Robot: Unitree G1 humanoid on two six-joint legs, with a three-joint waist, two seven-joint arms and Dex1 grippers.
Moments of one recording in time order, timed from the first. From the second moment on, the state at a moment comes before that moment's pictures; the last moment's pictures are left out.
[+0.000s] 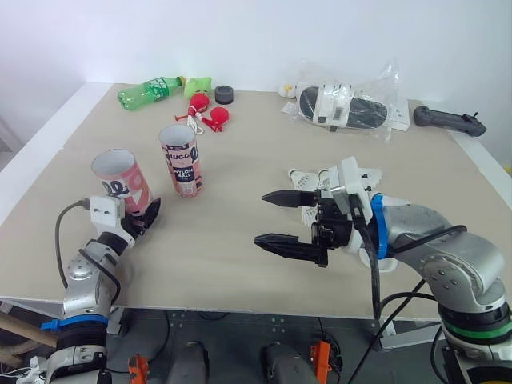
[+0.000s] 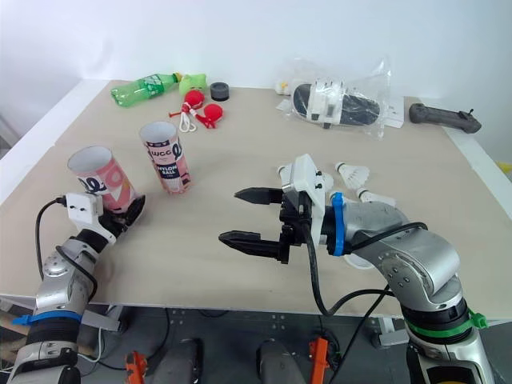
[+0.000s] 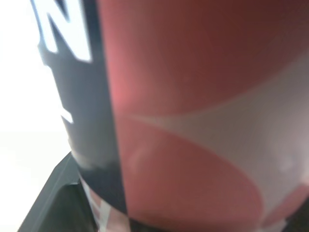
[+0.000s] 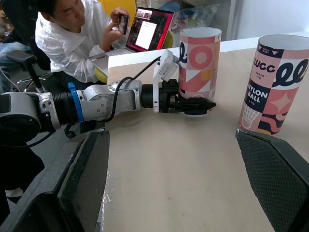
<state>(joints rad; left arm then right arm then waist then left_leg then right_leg) -0.29 0.38 0.29 0.35 -0.31 -0.07 -0.53 -0.49 -0.68 0.02 -0.56 0.86 0.80 0.80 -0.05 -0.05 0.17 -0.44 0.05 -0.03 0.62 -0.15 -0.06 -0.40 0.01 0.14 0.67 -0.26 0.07</state>
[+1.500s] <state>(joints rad) -0.52 0.99 -0.29 -0.22 -0.21 0.60 -1.24 -0.24 -0.19 0.12 -0.21 0.08 0.52 0.08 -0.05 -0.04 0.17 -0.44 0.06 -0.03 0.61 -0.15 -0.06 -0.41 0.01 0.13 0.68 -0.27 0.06</state>
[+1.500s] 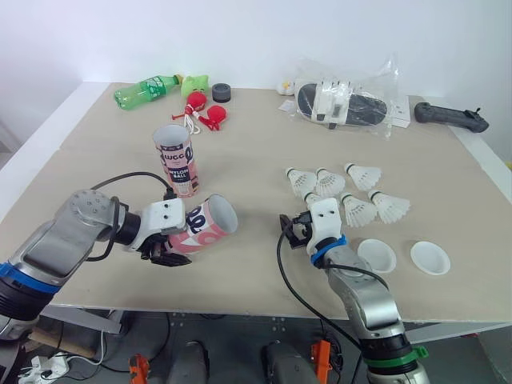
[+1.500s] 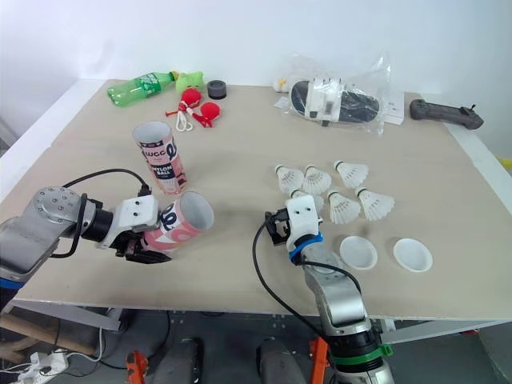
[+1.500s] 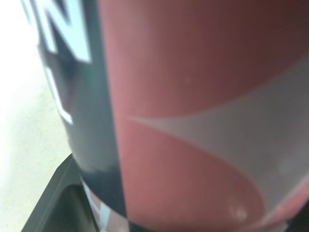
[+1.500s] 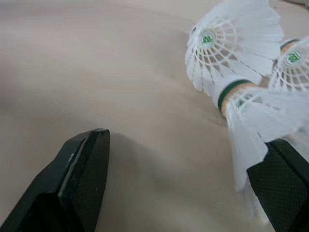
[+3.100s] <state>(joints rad) -0.52 0.92 -0.29 -0.23 -0.16 0.60 -1.24 -0.46 -0.71 0.12 -0.65 0.41 0.58 0.81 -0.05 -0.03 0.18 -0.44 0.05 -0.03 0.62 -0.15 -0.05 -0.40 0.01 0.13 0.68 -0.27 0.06</state>
